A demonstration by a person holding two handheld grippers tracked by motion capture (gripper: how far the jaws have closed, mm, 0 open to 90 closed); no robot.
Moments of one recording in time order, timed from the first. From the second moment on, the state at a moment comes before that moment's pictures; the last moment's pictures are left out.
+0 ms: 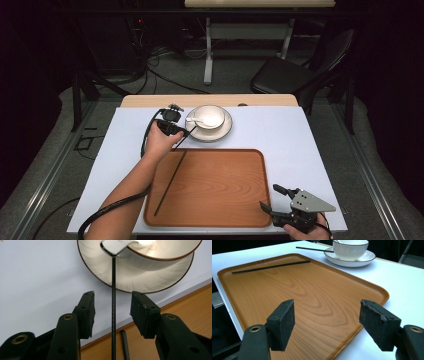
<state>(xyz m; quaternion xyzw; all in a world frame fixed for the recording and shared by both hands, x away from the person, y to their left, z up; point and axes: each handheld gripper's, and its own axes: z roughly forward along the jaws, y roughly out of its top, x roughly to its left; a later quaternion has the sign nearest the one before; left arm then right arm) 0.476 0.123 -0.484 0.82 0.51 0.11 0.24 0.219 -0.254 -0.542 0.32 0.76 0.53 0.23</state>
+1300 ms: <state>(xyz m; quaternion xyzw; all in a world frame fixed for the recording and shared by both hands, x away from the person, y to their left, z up) 0.474 0.150 -0.488 0.79 0.57 0.08 0.21 0.219 -0.257 -0.542 0.32 0.76 0.52 0.23</state>
